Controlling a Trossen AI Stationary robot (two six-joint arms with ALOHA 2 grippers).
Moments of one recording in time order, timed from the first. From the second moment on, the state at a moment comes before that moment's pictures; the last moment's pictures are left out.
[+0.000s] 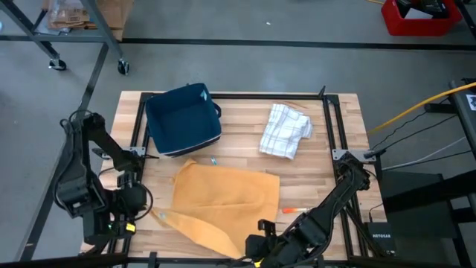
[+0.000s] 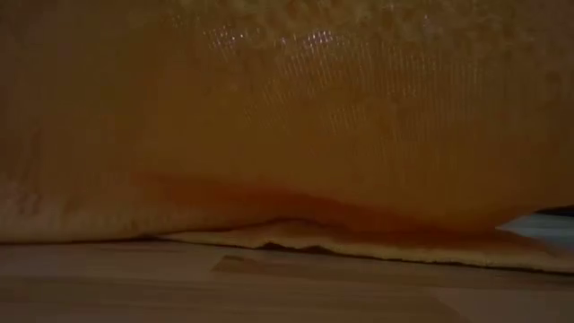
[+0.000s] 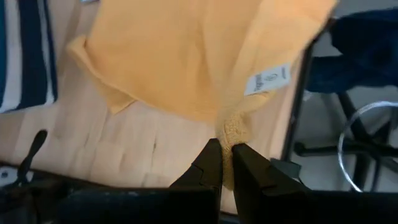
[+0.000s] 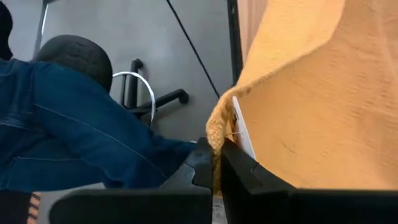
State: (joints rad) left arm -1.16 1.40 1.61 -1.56 -0.42 -1.37; right arm 0.75 2.14 2.32 -1.06 0.13 0.84
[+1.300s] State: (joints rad) left arm -0.46 1.39 1.22 -1.54 -0.75 -0.88; right arm 0.50 2.02 2.15 -1.57 0.24 0.67
